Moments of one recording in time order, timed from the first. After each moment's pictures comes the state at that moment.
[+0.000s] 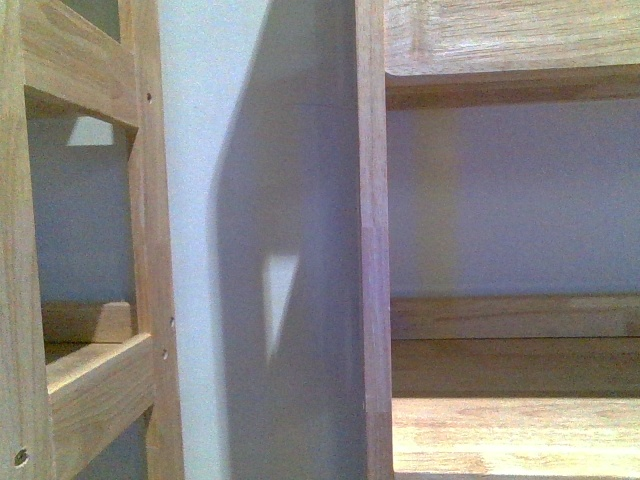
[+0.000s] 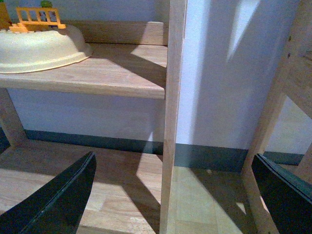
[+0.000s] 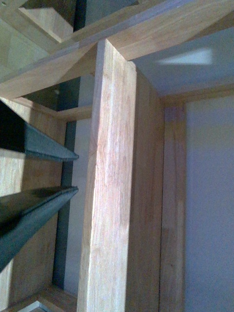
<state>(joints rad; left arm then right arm) 0.00 0.00 0.01 -0.01 0.00 -0.01 0.00 0.19 0.25 -0.07 0.00 0.01</state>
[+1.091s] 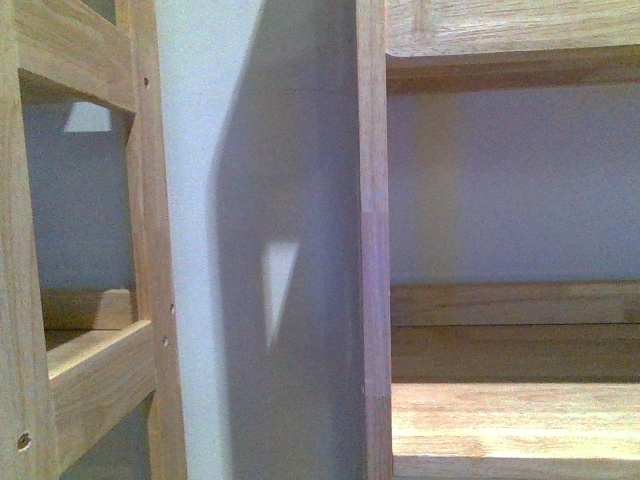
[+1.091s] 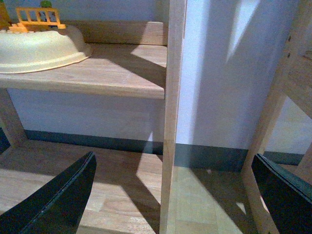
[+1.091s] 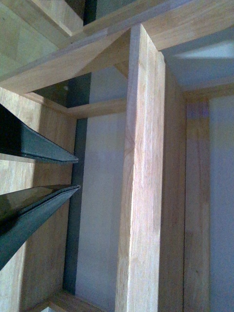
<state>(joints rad) 0.00 0.00 0.01 -0.01 0.00 -0.01 0.00 0.01 0.01 0.00 0.00 0.01</state>
